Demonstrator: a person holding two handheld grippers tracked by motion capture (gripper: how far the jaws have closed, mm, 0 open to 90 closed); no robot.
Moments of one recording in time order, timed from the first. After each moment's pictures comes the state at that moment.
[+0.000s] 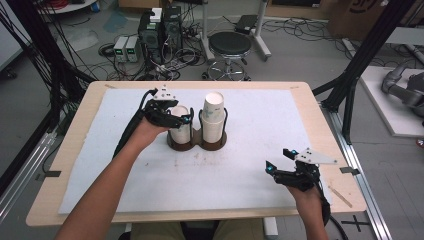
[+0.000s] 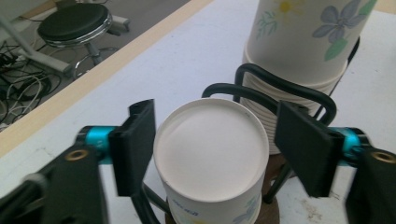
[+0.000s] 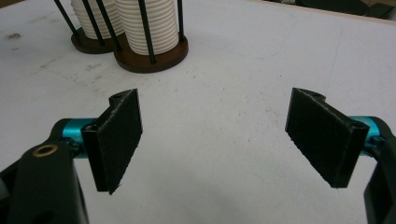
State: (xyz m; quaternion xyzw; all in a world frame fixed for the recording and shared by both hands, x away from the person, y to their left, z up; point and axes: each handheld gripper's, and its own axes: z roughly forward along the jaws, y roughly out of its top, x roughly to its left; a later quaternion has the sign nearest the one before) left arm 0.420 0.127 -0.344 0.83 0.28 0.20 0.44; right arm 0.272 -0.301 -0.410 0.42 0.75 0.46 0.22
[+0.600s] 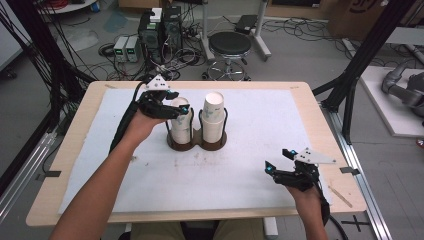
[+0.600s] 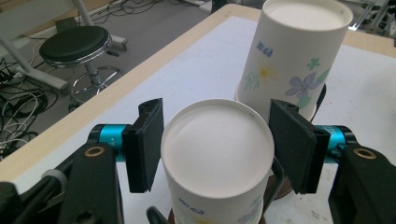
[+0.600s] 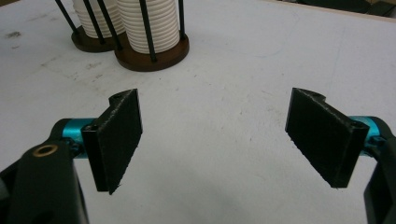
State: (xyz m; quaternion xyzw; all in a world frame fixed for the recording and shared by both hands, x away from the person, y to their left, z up) left arm 0.418 0.133 -0.307 0.82 0.27 0.20 0.47; right arm 0.273 -0.300 -0.411 0.42 0.75 0.46 0.22
